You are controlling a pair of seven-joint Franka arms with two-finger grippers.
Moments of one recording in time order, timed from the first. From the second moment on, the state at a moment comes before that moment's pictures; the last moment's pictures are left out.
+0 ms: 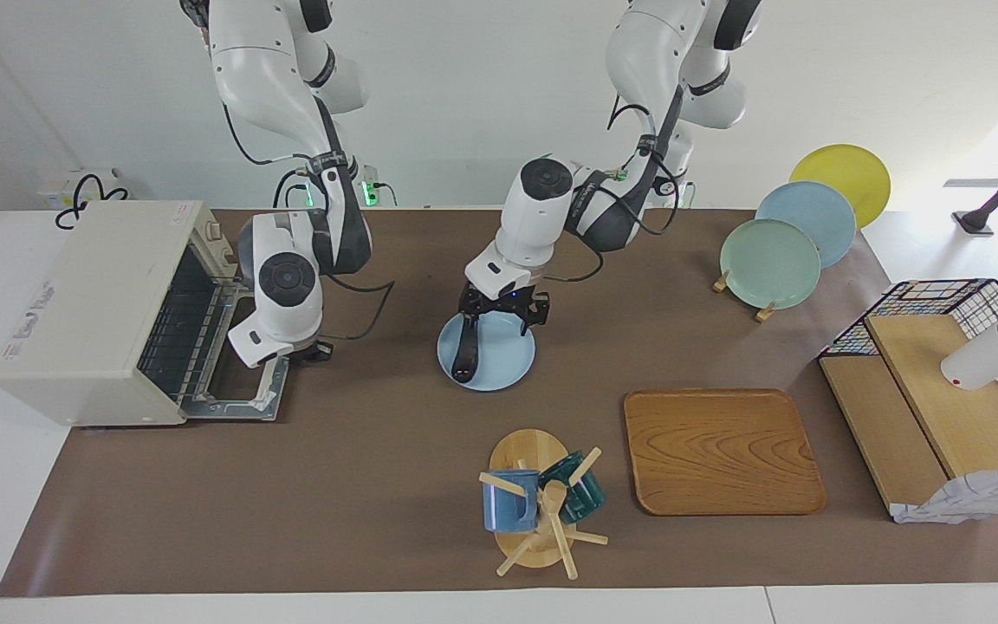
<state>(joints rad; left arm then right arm) -0.65 0.41 -0.13 -1.78 -0.10 2.38 -0.53 0.18 0.31 -0.06 -1.97 -0.28 2.03 0.33</state>
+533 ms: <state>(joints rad) -0.69 0.46 -0.13 -1.79 -0.10 2.46 -0.53 0.10 0.14 -0.05 -1.89 -0.28 1.83 0.13</state>
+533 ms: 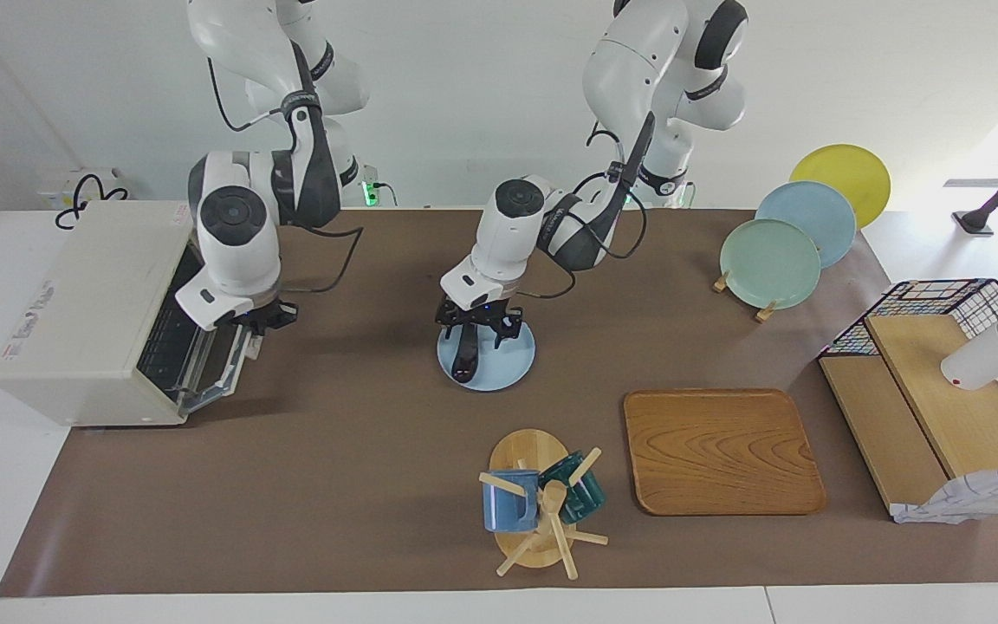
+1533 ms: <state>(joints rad) -0.69 0.47 -0.12 -1.82 -0.10 2.51 -0.53 -0.02 0.07 -0.05 -1.76 -0.19 1.61 -0.05</state>
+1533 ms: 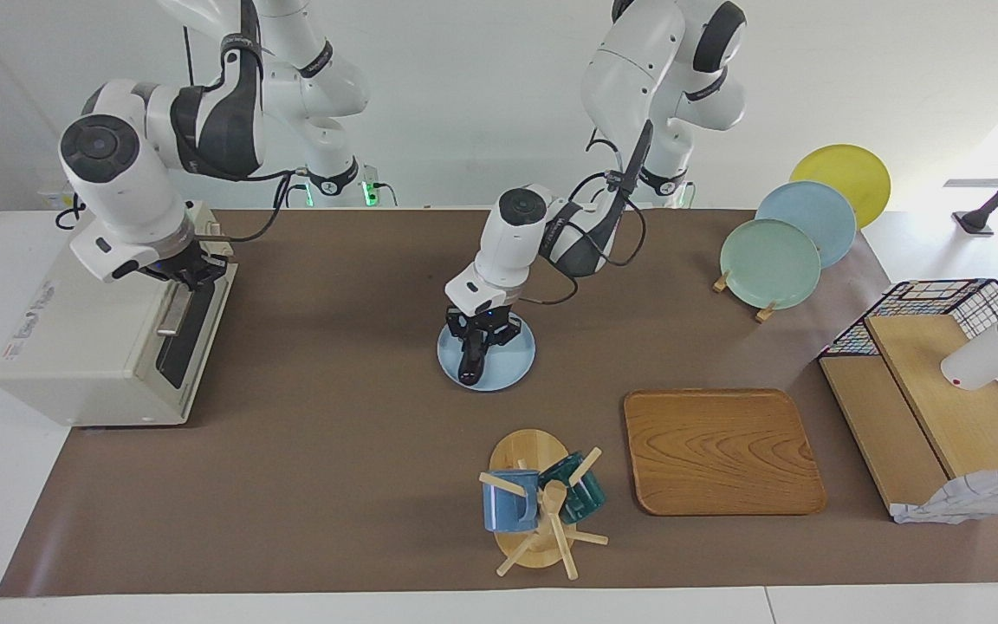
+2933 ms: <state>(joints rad) -0.06 0.60 -0.10 -1.49 -0.02 2.23 -0.05 0.02 0.01 -0.04 -1.73 -0.02 1.58 -0.07</state>
